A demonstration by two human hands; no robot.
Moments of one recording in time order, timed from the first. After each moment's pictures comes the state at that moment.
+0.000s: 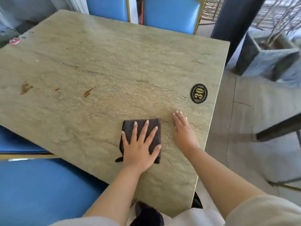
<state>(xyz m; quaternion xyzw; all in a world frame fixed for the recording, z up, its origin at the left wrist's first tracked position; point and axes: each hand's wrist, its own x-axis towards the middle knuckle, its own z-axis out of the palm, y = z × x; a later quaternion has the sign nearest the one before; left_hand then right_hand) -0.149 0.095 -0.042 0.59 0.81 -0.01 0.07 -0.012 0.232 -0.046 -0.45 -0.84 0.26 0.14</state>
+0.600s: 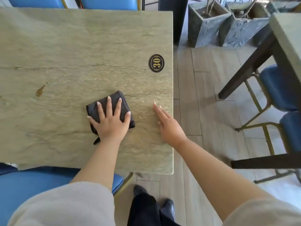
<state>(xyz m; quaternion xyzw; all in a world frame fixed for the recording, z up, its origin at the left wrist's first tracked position) -0.154 0.113 -0.044 0.53 0.84 -0.02 0.09 0.053 0.134 -0.037 -0.52 -0.75 0.38 0.17</state>
